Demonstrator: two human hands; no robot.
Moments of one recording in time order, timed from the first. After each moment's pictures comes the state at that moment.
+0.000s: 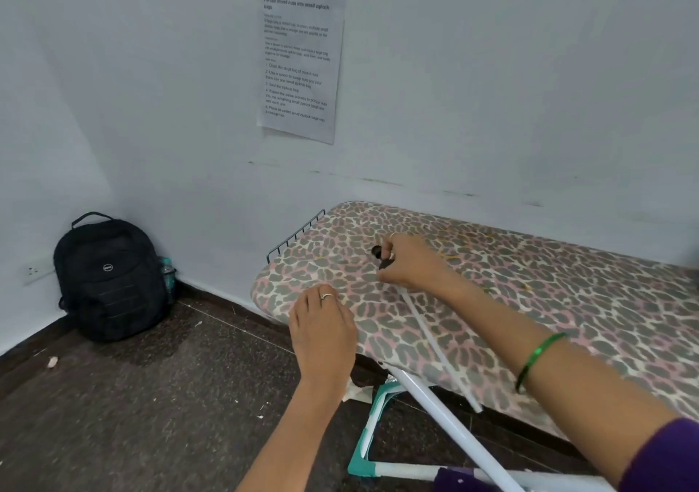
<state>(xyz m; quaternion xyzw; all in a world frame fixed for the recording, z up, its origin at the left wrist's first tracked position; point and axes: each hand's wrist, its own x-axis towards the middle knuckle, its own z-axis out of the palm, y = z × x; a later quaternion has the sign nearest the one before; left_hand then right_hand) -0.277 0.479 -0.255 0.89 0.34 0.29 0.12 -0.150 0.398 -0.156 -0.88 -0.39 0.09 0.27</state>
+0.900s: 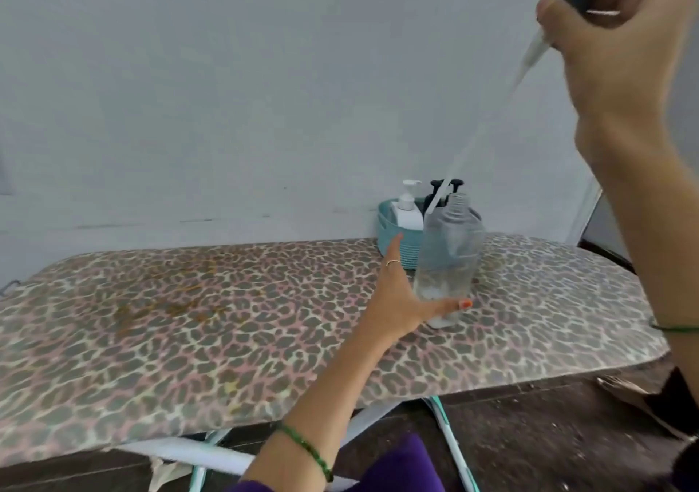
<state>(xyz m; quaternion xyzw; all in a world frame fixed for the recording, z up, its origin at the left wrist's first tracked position) -0.156 0.120 -0.164 0.82 -0.16 0.01 0.54 -0.168 -0.030 0.057 -0.63 -0.16 -0.55 0.53</state>
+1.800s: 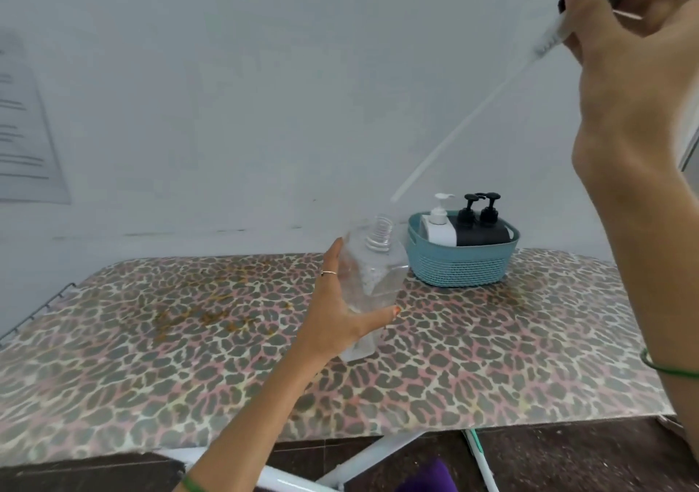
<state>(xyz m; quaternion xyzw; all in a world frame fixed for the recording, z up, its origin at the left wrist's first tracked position) -0.147 0.218 -0.169 0.79 -0.16 0.16 0.57 -0.156 -0.003 0.055 -0.54 -0.18 -0.53 0.63</state>
